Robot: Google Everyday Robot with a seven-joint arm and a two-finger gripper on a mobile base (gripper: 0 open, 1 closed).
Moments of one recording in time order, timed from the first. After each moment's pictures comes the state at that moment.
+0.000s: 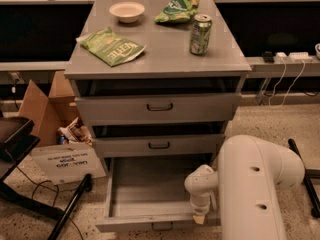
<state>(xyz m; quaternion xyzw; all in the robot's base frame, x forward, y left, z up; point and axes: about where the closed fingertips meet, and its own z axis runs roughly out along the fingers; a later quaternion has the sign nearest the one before) 0.443 -0.184 0.181 0.59 -0.80 -0.05 0.13</state>
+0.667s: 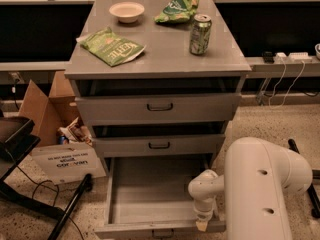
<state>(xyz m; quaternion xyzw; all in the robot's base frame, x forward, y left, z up) 0.417 -0.193 0.182 0.57 -0.81 -0.07 0.14</state>
